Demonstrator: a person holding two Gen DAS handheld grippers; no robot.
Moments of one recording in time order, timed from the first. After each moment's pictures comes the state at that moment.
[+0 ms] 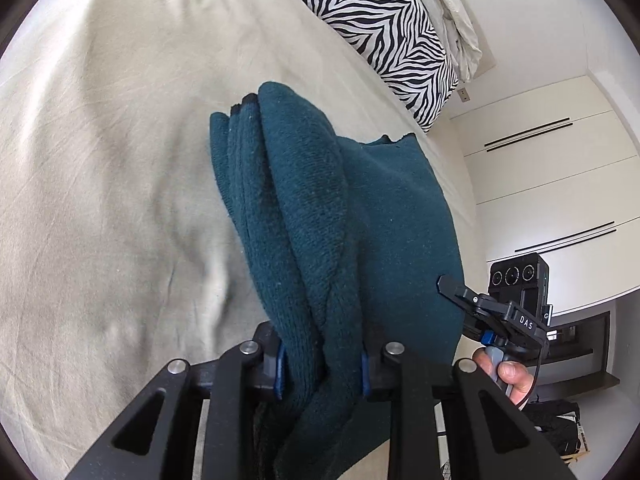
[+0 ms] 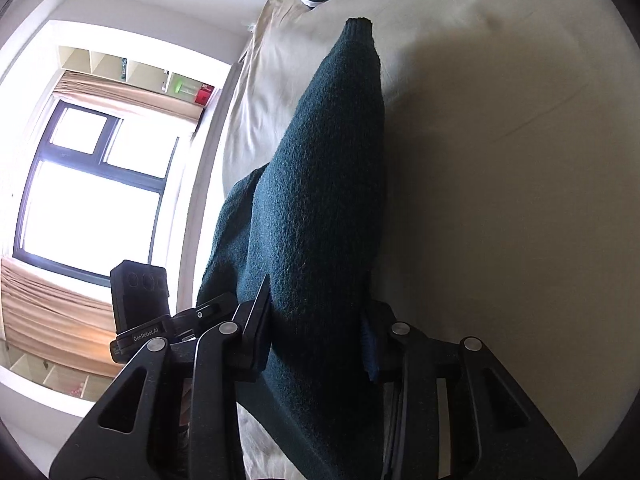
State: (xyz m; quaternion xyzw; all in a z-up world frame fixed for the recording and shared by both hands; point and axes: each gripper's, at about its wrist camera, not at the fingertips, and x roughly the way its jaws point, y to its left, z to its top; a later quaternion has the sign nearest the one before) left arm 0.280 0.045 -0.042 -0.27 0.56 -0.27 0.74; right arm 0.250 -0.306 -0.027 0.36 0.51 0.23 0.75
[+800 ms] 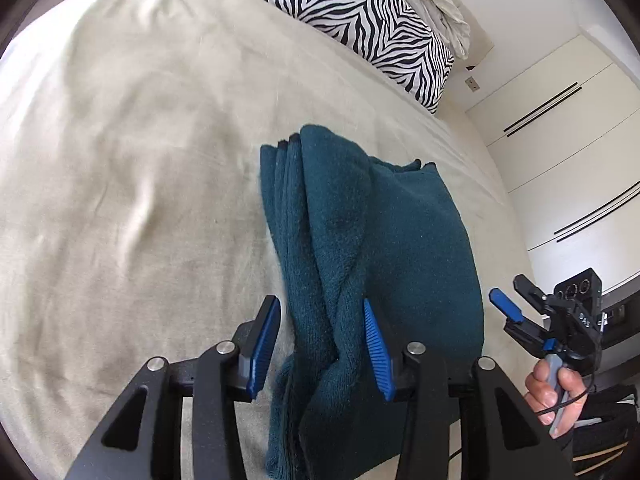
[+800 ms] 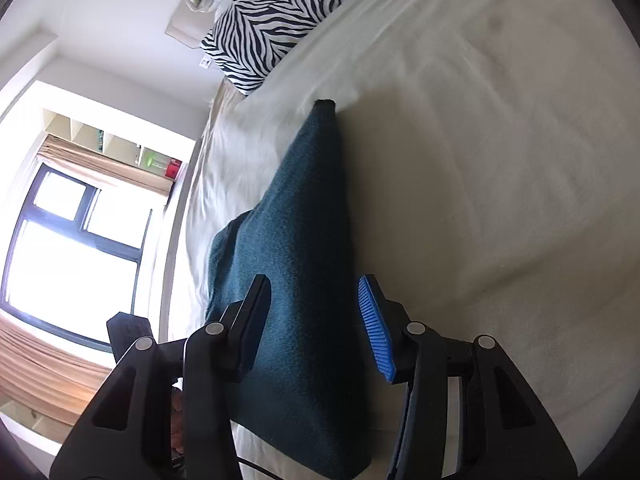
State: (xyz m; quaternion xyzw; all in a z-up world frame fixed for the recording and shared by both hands) left arm 0.218 -0.029 -0.046 -0.18 0.51 -0.21 0.81; right arm 0.151 -0.429 -0.002 0.39 0.42 0.16 0.80
